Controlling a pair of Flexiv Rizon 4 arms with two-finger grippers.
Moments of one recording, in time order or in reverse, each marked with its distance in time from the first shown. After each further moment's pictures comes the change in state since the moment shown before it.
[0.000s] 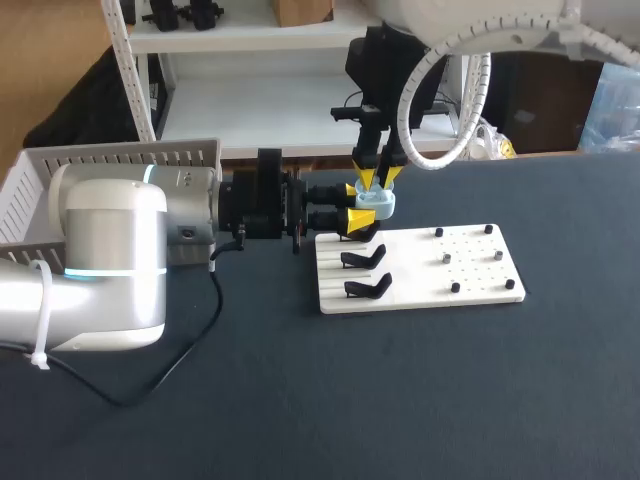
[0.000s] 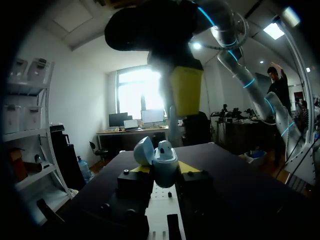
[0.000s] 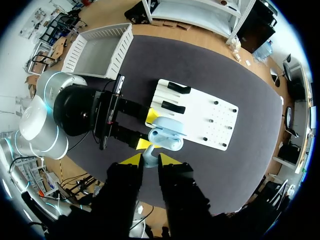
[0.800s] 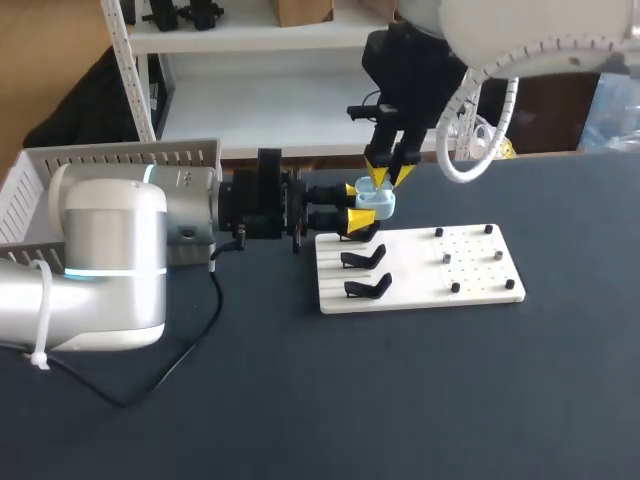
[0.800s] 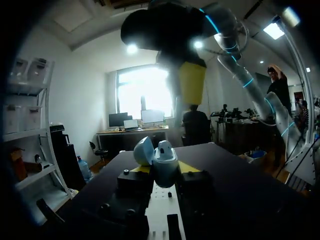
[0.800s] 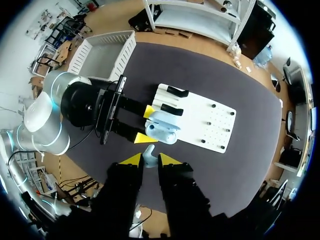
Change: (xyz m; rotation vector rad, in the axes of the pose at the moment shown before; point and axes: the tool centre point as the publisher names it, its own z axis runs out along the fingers) left arm 0.000 0.000 0.000 0.000 0.000 0.000; right arm 0.011 -0.007 -0.010 -0.018 -0.073 -0.022
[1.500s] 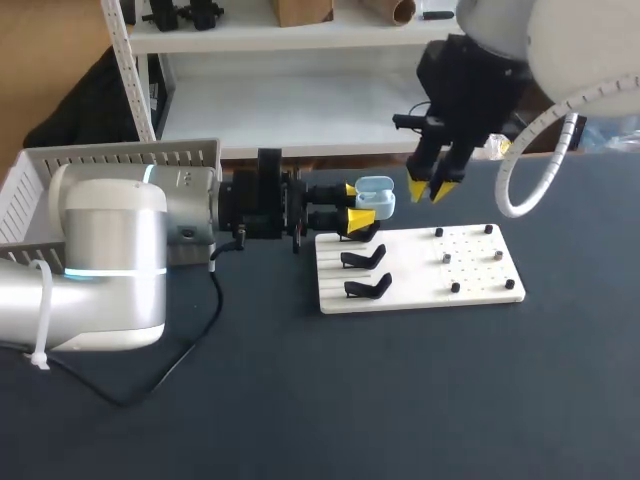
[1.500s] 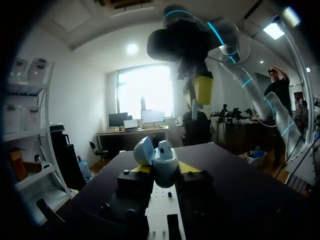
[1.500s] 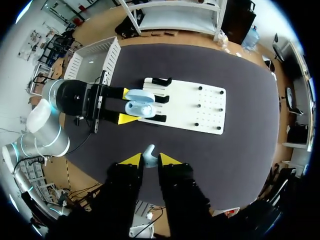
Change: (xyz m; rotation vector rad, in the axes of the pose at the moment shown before) left arm 0.000 0.000 0.000 0.000 0.000 0.000; right arm 0.041 -0.023 -0.012 -0.021 -0.054 0.142
